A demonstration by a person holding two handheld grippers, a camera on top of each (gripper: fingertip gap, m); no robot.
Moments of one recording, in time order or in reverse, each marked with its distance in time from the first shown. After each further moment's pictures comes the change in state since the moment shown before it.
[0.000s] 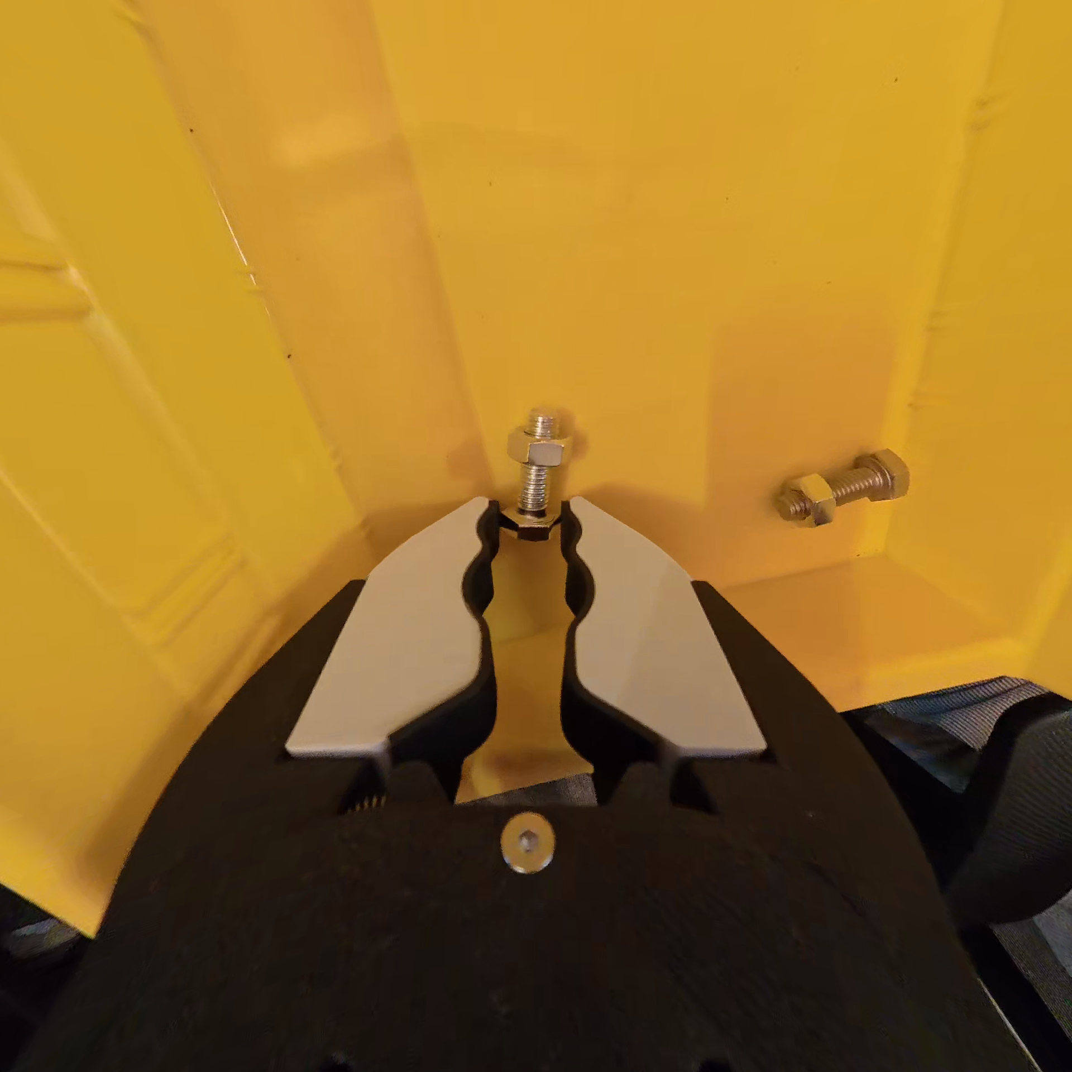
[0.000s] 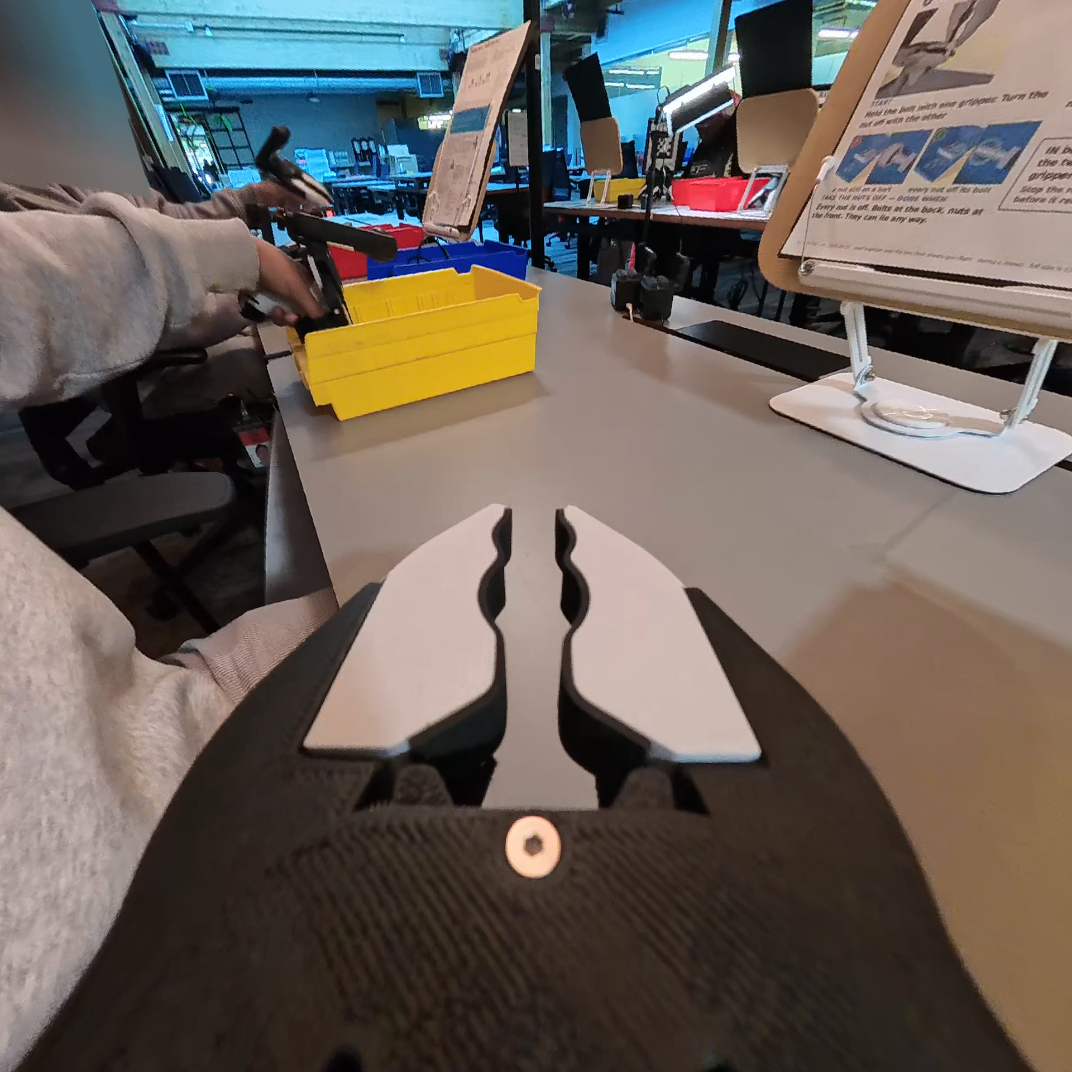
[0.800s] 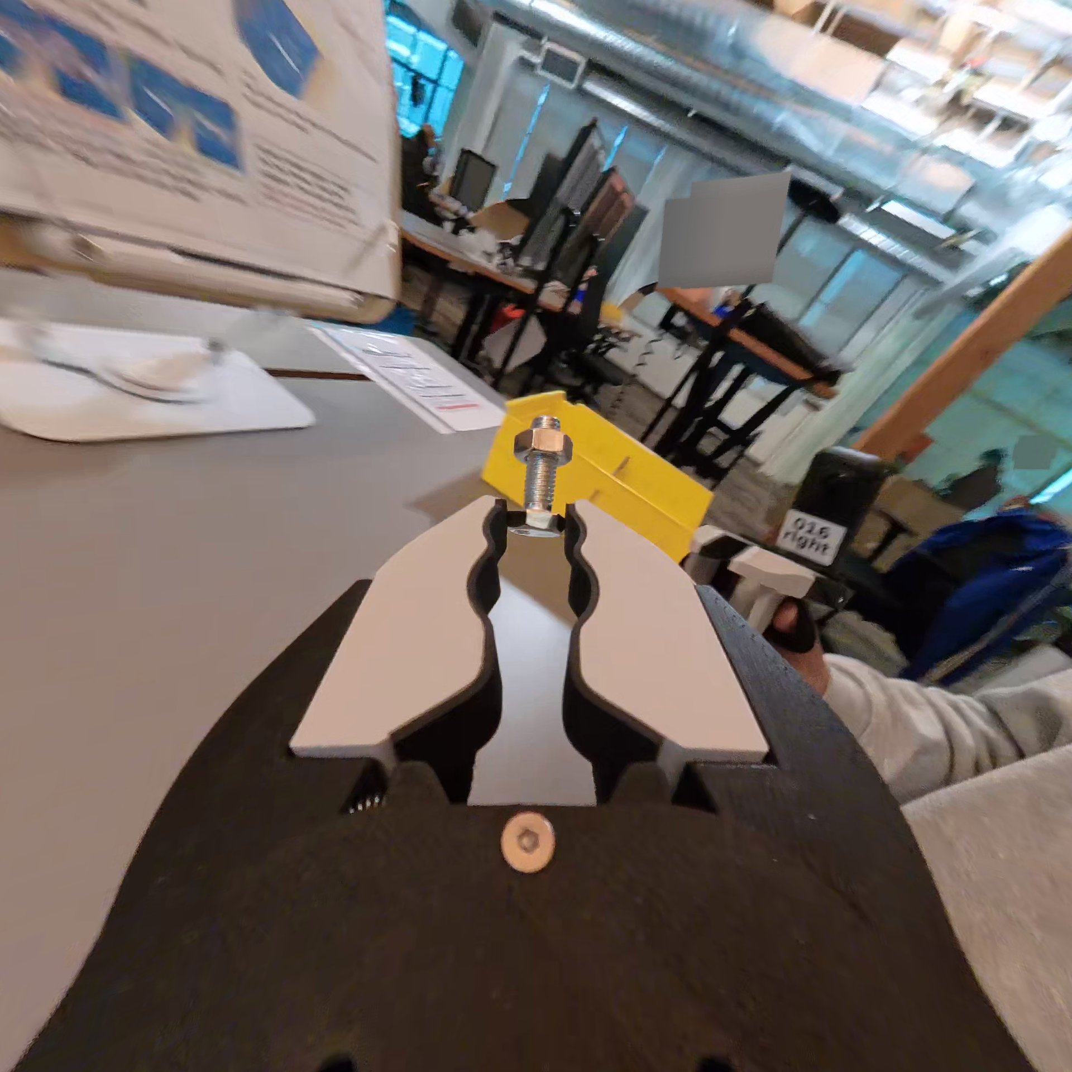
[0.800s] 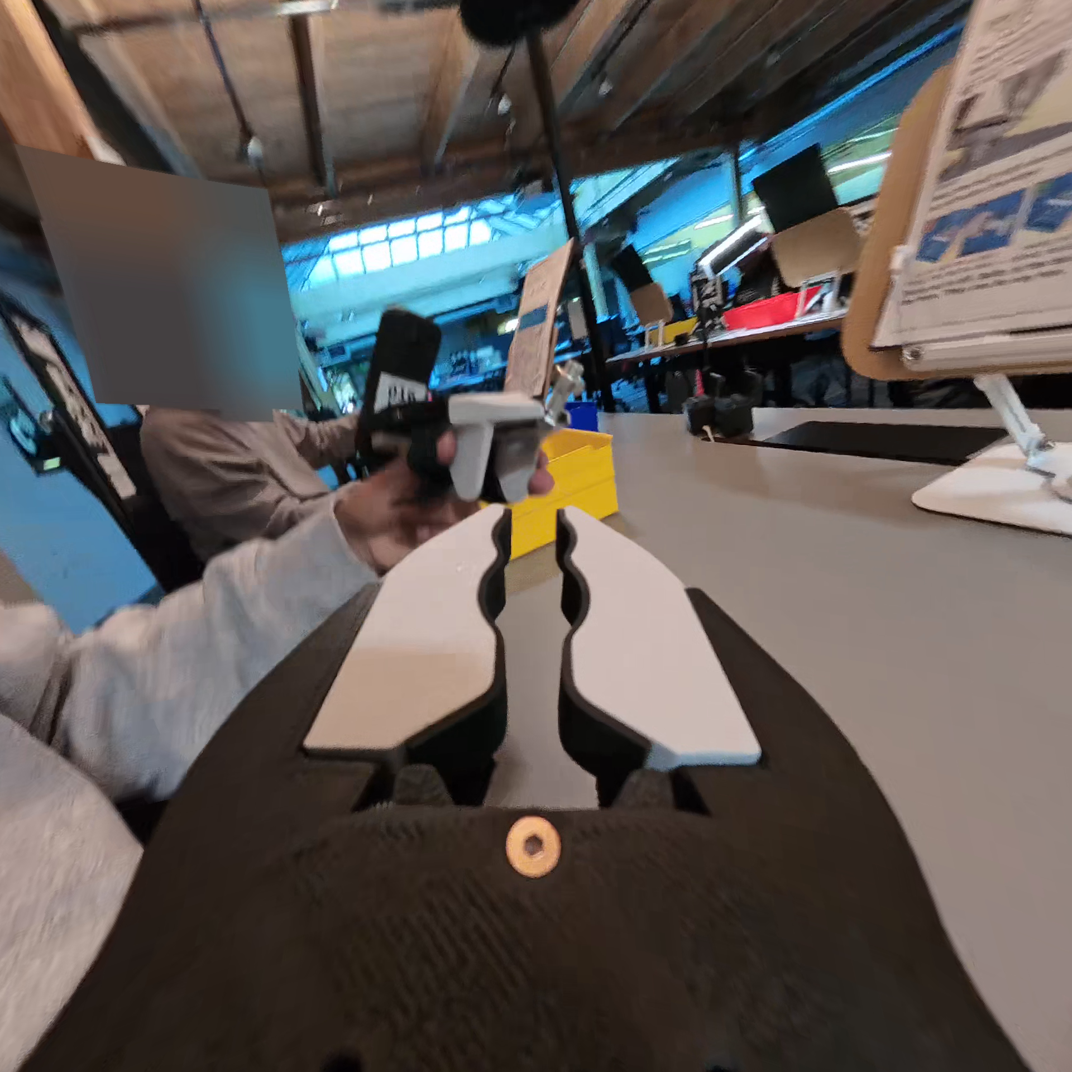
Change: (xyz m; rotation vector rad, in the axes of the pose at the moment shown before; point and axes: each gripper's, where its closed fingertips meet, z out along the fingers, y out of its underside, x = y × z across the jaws) left arm 0.391 -0.141 -0.134 1.144 0.874 0.271; right arm -0.019 -0.049 0.068 0.278 -0.116 0.247
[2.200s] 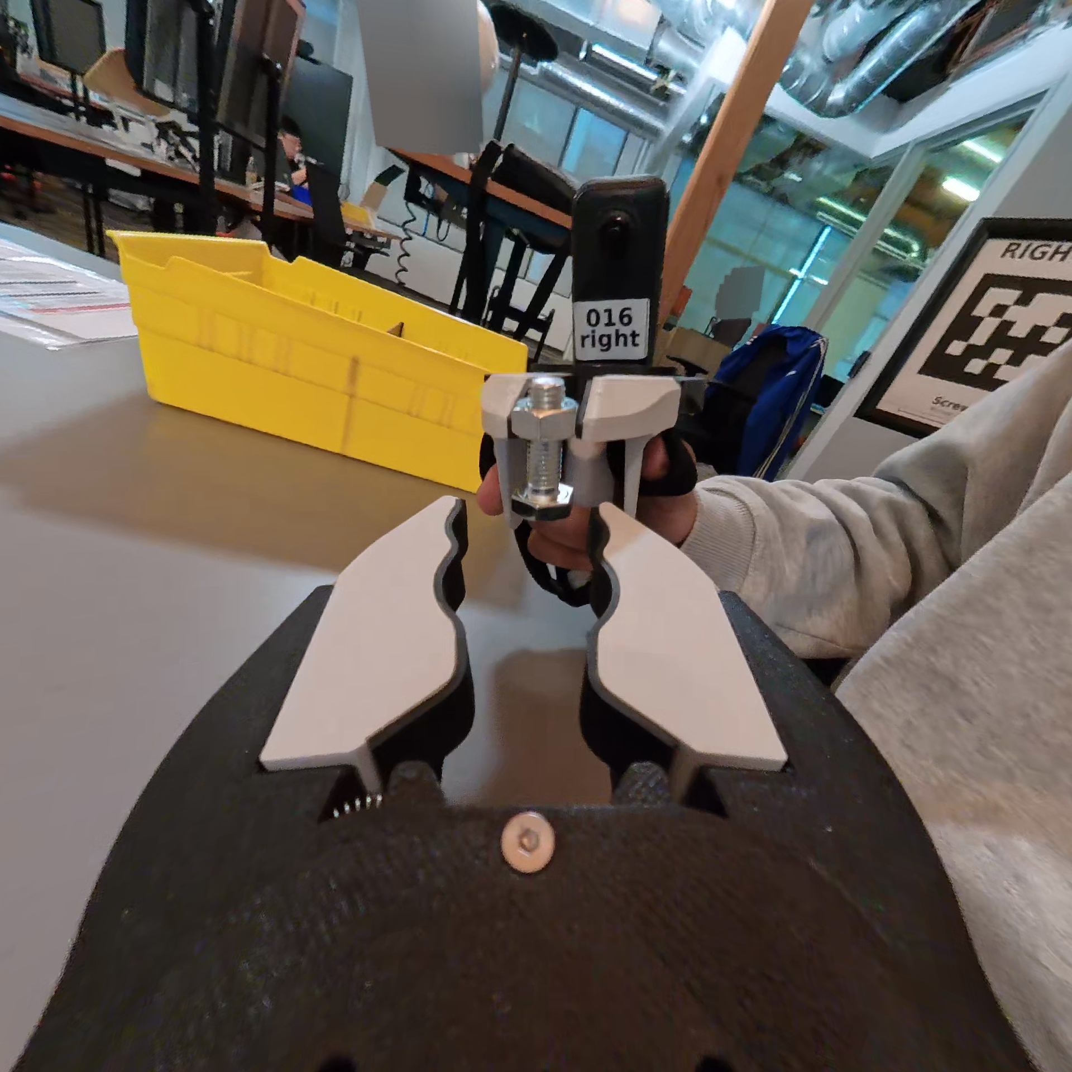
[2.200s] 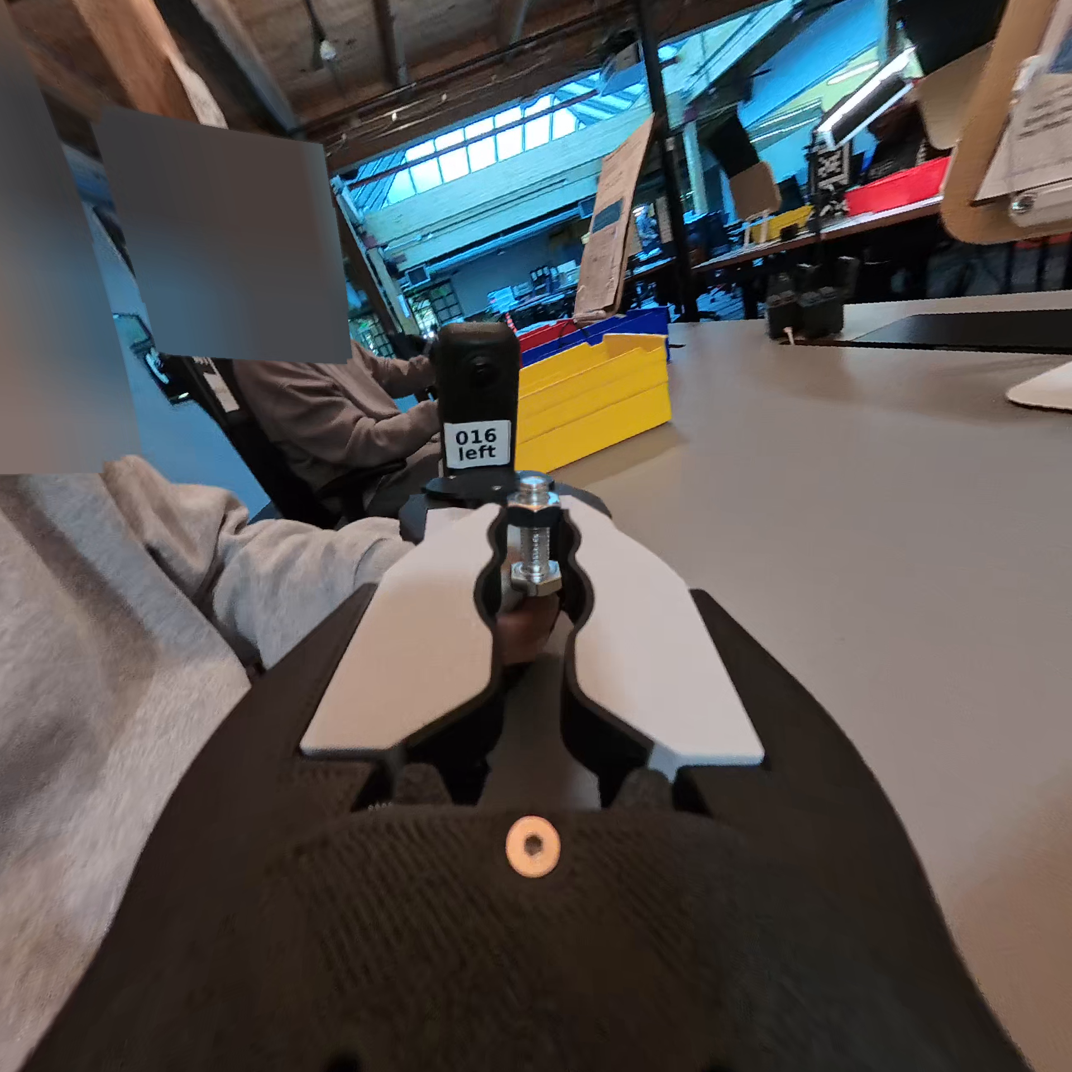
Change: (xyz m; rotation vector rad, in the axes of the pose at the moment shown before) left arm 0.095 0.145 0.089 -0.150 0.459 0.122; right arm 0.015 0.032 -0.044 -0.152 -0.159 0.073
